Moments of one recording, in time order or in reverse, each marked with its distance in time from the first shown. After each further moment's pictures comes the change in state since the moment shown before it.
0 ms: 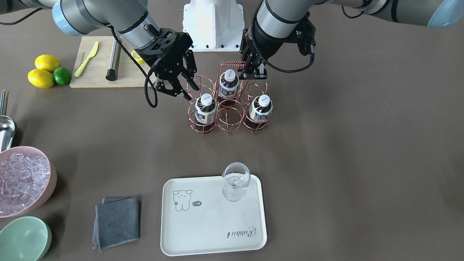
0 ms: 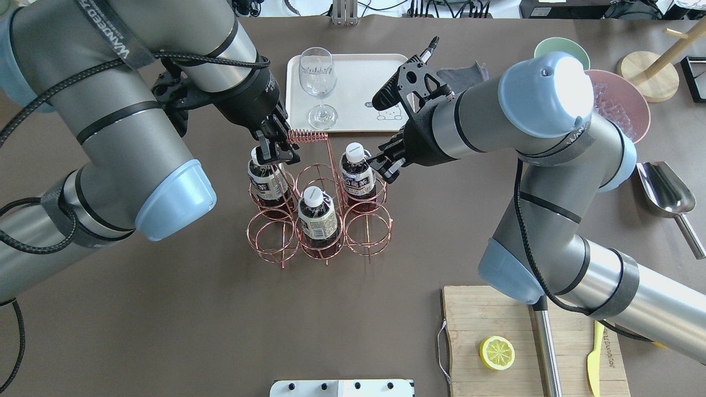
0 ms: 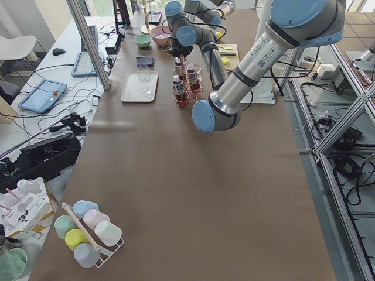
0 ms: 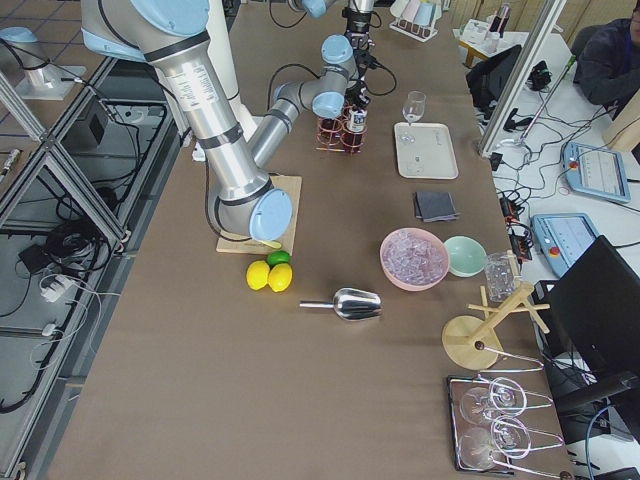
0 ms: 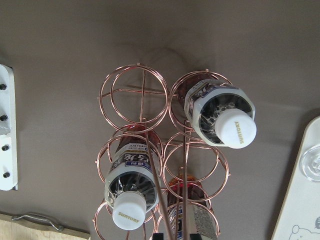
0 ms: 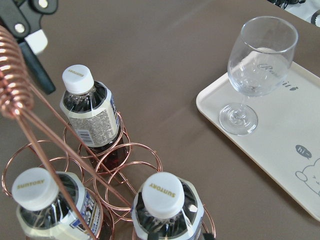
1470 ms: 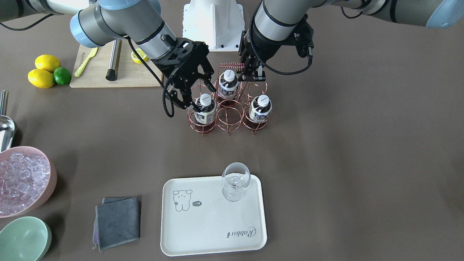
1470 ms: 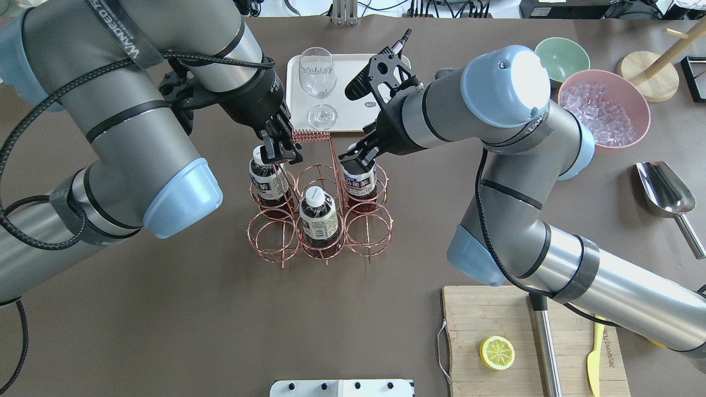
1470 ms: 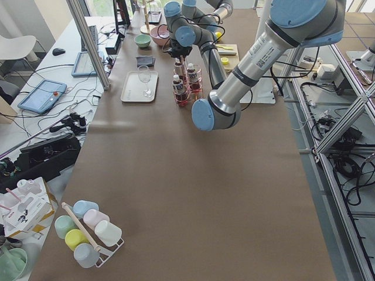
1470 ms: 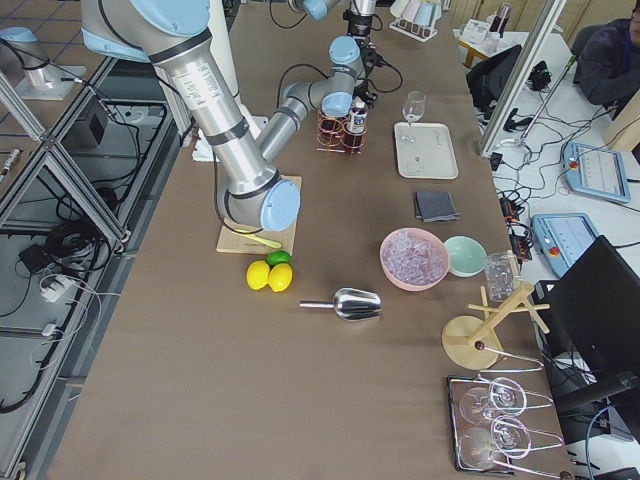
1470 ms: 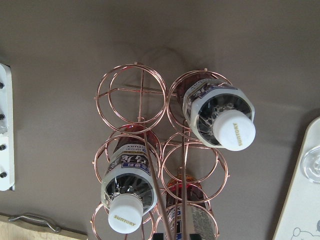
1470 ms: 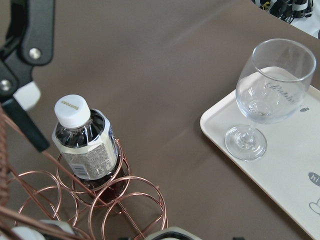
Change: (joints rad) left arm 0.005 -0.013 0.026 -0.002 0.003 0.001; right arm -0.005 0.079 -0.121 0.078 -0.015 0.009
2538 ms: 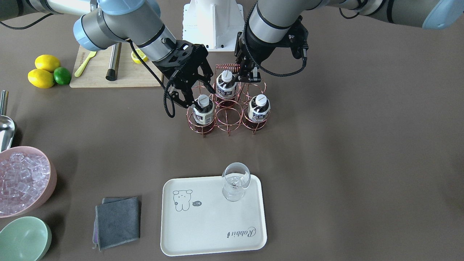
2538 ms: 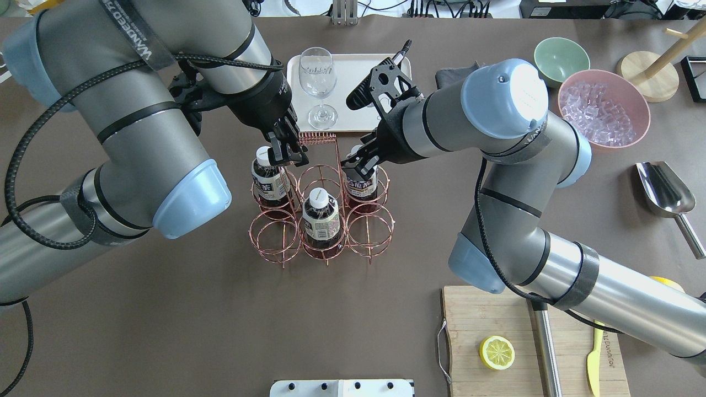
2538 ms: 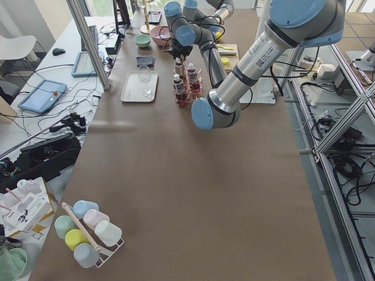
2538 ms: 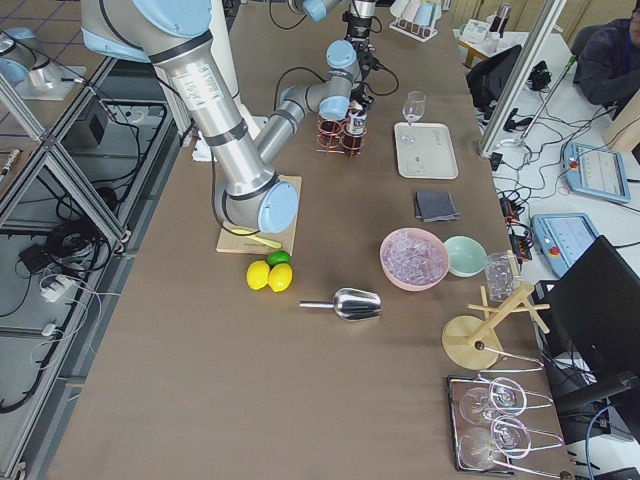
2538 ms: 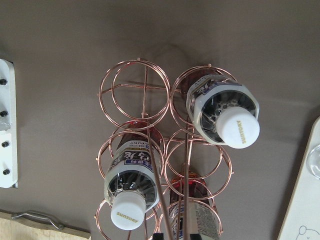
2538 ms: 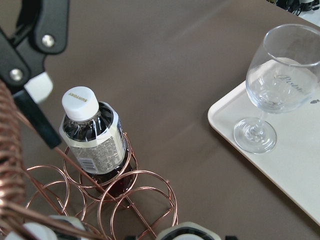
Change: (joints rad) left arm 0.010 -0.013 0.012 0.000 -0.002 -0.005; right arm -0.020 -0.018 0.001 0.026 -0.004 0.017
